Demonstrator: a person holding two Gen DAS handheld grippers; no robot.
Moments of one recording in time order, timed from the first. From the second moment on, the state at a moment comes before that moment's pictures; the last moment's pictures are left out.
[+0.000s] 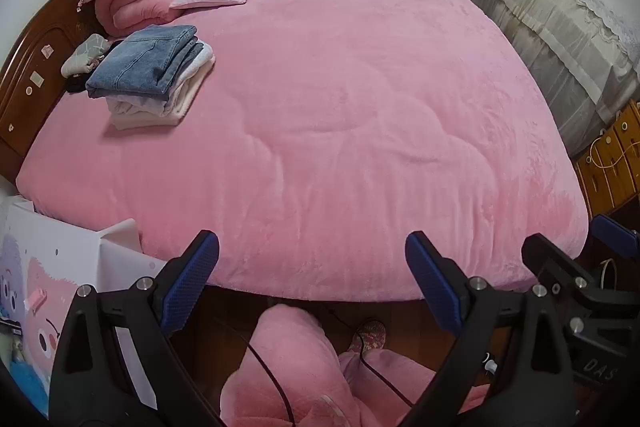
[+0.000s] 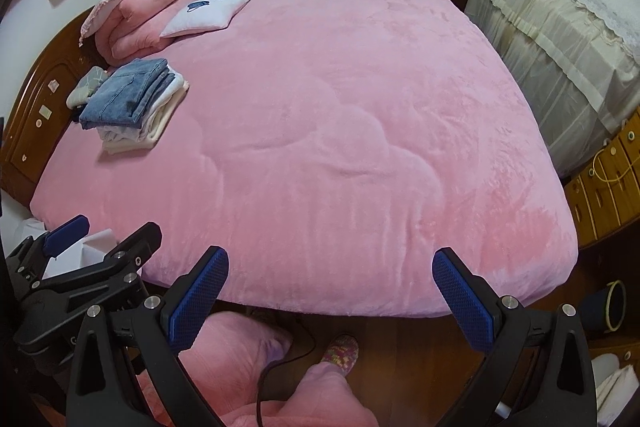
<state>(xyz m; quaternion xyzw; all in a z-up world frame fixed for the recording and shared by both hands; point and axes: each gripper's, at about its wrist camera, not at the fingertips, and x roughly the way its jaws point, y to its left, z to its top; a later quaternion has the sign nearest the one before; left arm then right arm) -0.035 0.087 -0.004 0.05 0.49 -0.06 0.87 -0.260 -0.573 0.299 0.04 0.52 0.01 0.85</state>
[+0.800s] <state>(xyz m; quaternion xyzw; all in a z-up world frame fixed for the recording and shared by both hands) -0.027 0.081 -0.016 0.04 0.52 -0.07 0.85 -0.259 -0.601 0.296 0.03 0.54 0.00 0.84</state>
